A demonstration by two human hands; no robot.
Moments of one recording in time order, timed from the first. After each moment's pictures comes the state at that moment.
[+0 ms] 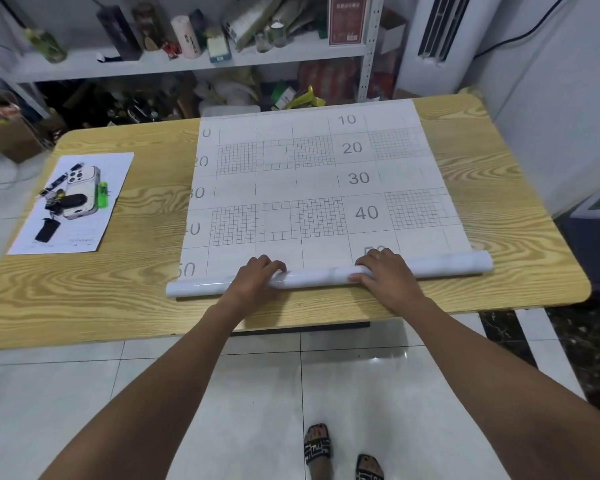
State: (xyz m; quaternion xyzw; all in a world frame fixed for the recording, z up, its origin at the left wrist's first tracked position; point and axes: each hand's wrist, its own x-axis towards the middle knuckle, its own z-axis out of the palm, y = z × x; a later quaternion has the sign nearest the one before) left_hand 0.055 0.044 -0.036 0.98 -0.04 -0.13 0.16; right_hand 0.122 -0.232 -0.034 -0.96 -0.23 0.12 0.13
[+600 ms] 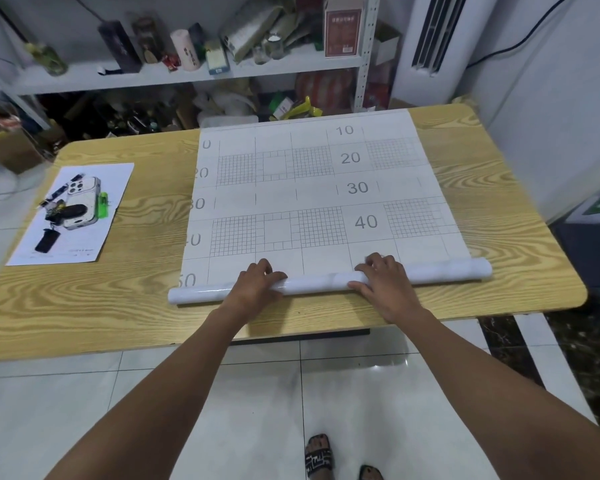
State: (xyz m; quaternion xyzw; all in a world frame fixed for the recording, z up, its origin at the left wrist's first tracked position) left_hand 0.059 0.039 -0.032 0.98 -0.01 -0.14 0.16; right_hand 0.111 -0.231 -0.032 -0.97 -0.22 0.09 0.10
